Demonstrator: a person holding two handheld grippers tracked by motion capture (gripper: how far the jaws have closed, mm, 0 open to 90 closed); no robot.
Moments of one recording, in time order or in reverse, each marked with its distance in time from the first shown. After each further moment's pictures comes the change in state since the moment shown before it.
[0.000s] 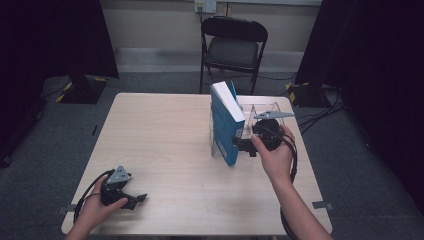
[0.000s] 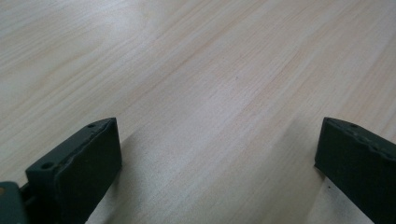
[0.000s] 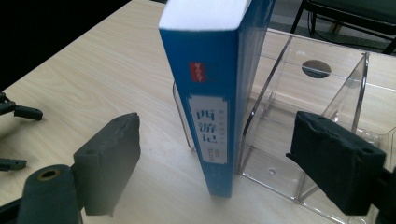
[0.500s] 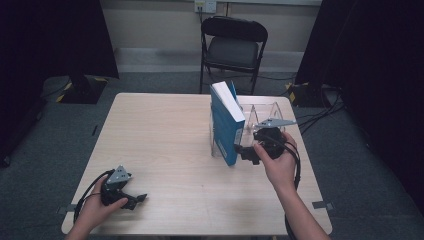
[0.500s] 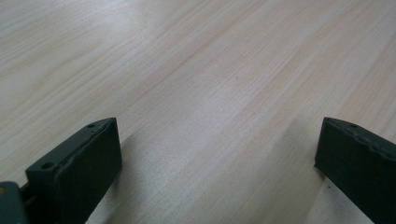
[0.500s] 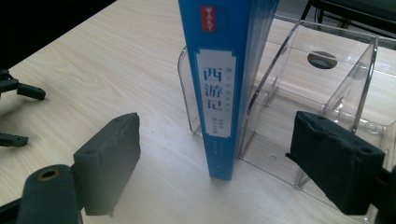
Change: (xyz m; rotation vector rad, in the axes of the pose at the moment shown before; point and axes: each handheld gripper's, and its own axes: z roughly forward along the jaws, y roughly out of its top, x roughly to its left) left arm 0.000 0.000 0.000 0.004 -0.003 0.002; right arm 0.000 -0.018 -0.005 0.014 0.020 -0.037
